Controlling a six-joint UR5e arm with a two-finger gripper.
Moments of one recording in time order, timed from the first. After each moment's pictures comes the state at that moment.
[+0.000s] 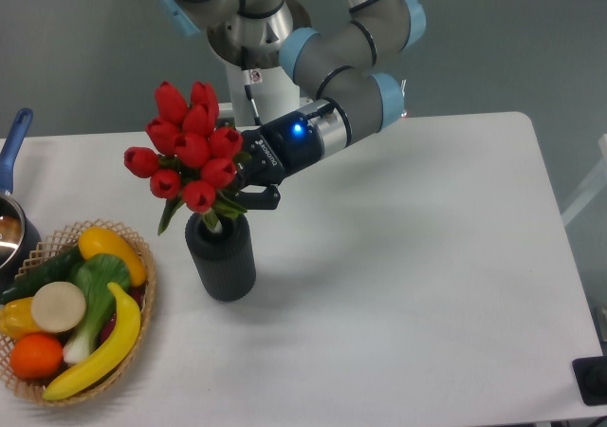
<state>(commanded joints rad) 2.63 -1.80 -2.10 -0.77 -0.14 1.37</state>
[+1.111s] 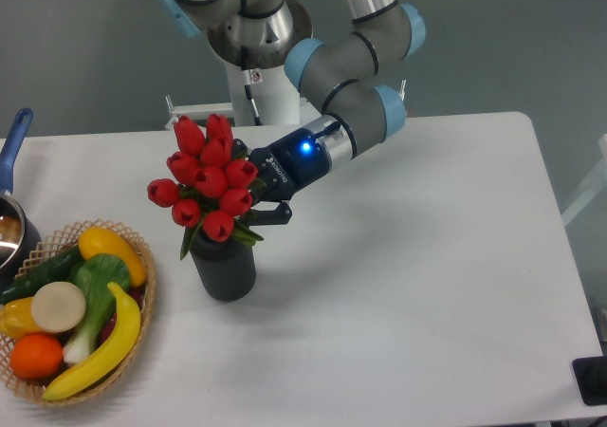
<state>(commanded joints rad) 2.64 -1.84 -2.13 -0.77 -0.09 1.39</state>
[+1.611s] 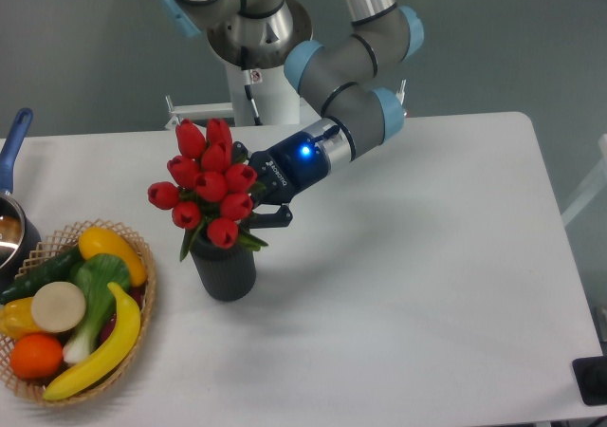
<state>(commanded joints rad) 2.65 -1.86 -2.12 -0.77 -0.09 1.39</state>
